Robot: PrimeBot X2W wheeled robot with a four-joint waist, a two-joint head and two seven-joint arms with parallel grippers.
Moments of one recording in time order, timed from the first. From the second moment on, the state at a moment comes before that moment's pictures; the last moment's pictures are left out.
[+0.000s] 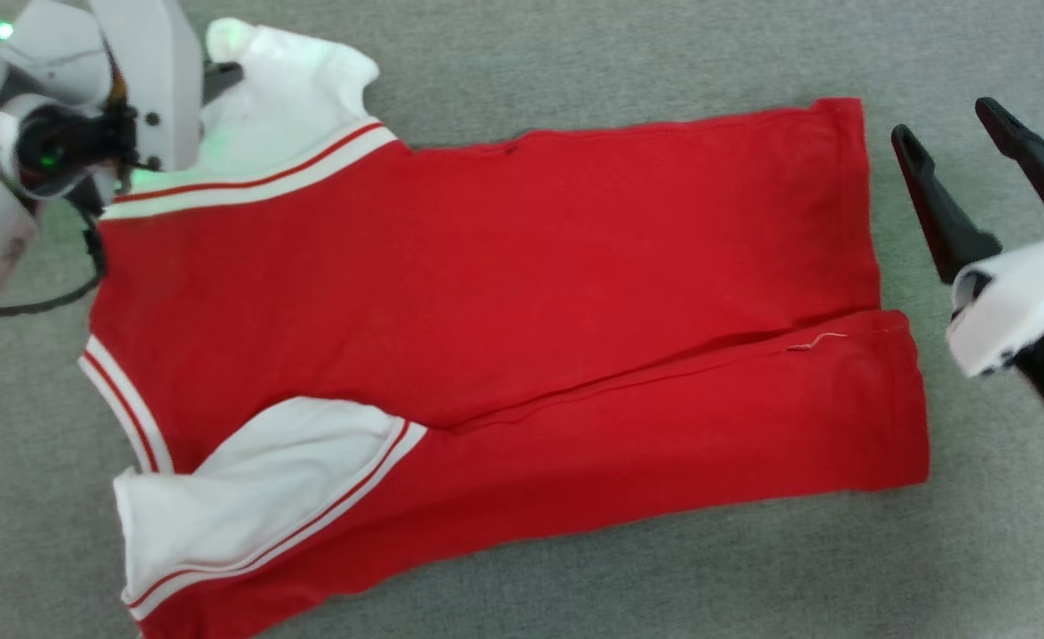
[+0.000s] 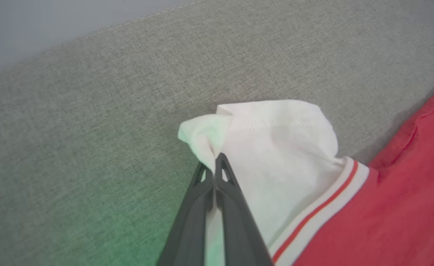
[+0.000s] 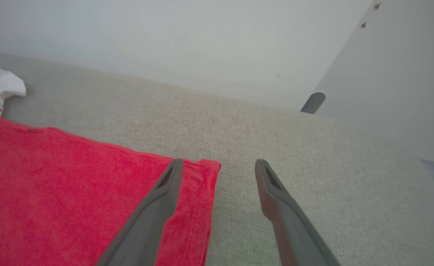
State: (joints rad) left arm -1.48 0.68 -1.24 0.70 -1.36 -0.13 0.55; right arm -0.52 -0.34 0.11 -0.08 0.38 0.13 0.28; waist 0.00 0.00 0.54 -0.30
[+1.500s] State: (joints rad) left arm -1.27 0.83 -1.28 0.05 -1.42 -0.13 0.13; right arm -0.57 -0.78 0.37 0.13 0.86 0.13 0.56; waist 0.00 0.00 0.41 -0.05
